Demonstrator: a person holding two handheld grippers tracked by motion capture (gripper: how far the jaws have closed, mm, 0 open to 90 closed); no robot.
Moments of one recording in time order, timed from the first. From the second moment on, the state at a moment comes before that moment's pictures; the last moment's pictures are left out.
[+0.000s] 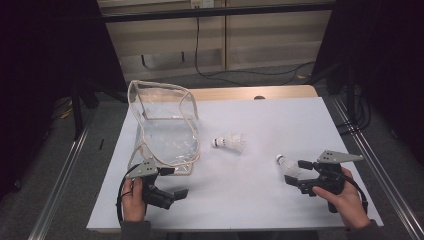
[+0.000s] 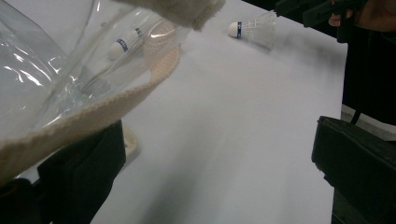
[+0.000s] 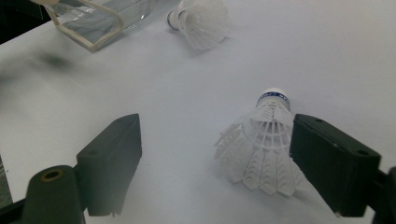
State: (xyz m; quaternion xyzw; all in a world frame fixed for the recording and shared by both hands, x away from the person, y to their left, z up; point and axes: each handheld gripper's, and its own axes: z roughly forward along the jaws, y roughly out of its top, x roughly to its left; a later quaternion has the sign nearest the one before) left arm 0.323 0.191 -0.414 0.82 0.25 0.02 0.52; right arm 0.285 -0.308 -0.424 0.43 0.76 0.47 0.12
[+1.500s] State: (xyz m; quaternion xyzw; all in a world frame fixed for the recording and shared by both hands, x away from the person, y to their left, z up) left arm 0.319 0.195 -0.412 0.81 0.25 0.03 0.52; right arm 0.285 -0.298 -0.440 0.44 0.77 0.45 0.13
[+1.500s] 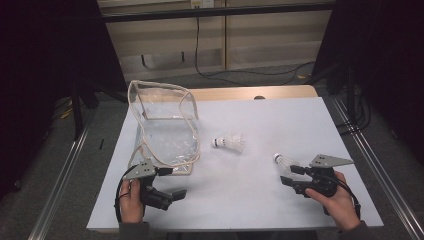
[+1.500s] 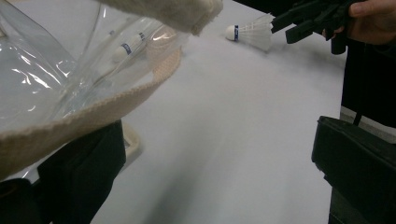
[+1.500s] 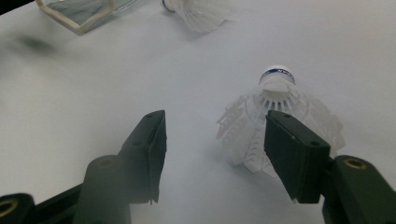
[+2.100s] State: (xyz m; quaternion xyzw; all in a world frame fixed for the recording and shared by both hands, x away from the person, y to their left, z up) left arm 0.319 0.196 -0.411 0.81 0.25 0.03 0.52; right arm 0.293 -0.295 -0.444 0.46 0.76 0.45 0.13
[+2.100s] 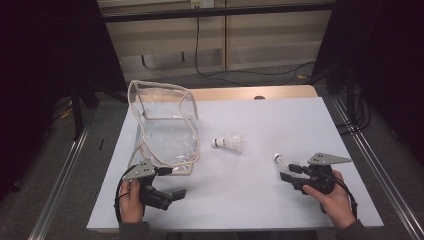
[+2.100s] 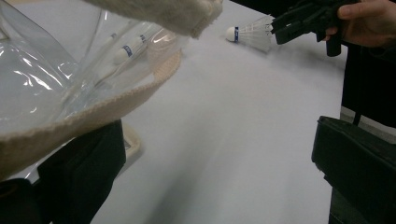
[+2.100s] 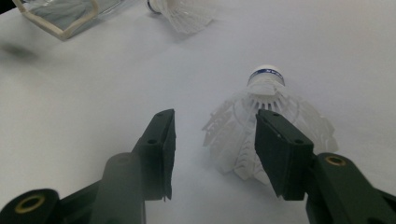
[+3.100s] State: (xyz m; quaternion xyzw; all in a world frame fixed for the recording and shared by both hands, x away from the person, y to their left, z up) left arm 0.320 0.194 -0.414 0.82 0.25 0.03 0.52; right arm 0.303 -0.282 -0.447 0.48 0.75 0.44 0.15
